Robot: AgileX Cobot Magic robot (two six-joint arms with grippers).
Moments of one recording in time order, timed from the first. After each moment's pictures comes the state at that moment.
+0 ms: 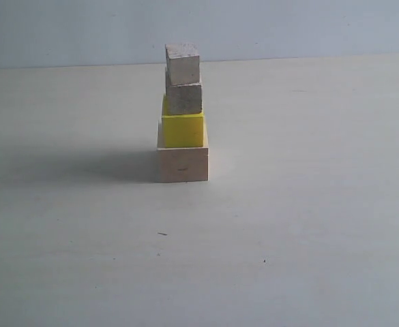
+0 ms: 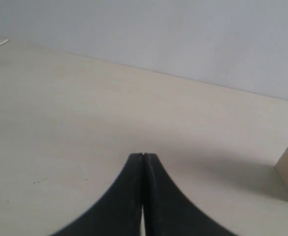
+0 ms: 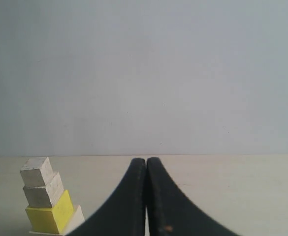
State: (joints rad) left arm 0.02 0.00 0.00 -0.04 0.32 -0.16; right arm 0.63 0.25 -0.71 -0.60 0.73 0.64
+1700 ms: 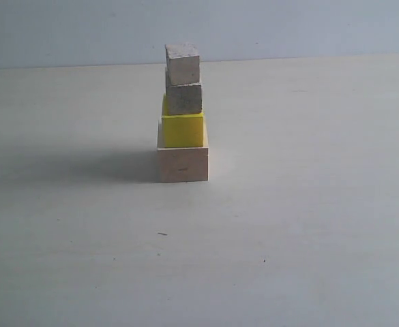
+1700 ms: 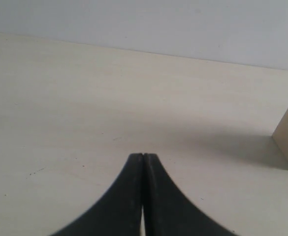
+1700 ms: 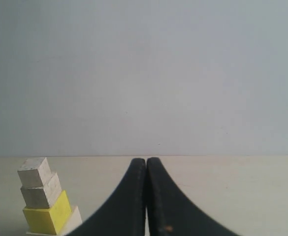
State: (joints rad) left arm -0.03 0.00 0.00 -0.04 0.37 -0.09; right arm 0.63 0.25 -0.71 -0.61 0.73 0.64
